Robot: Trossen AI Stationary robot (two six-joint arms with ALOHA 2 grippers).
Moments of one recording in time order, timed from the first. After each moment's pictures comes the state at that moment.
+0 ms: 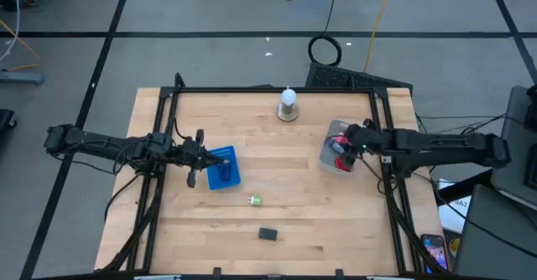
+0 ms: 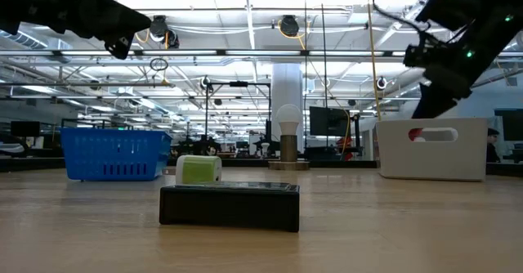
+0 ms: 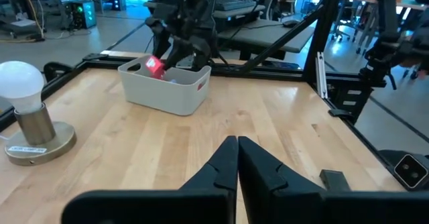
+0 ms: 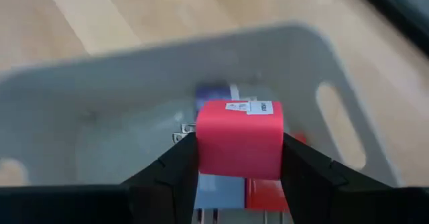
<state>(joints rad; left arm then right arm) -0.09 0.60 0.29 0.18 0.00 -0.08 -0.16 0.75 0.44 -0.60 0.36 0.33</state>
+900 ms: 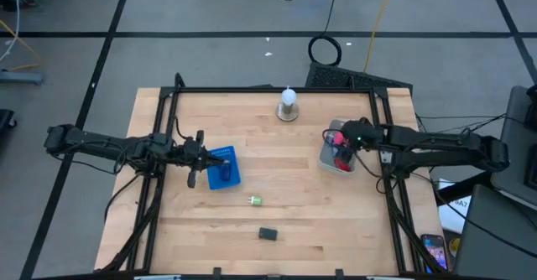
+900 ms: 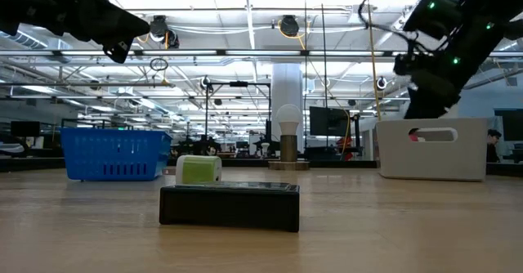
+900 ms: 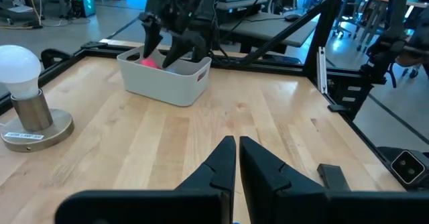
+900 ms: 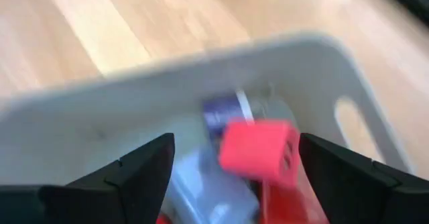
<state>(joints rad) -0.09 0.60 0.29 0.15 0.00 -0.11 -0.29 0.85 0.44 -0.51 0.23 0.27</state>
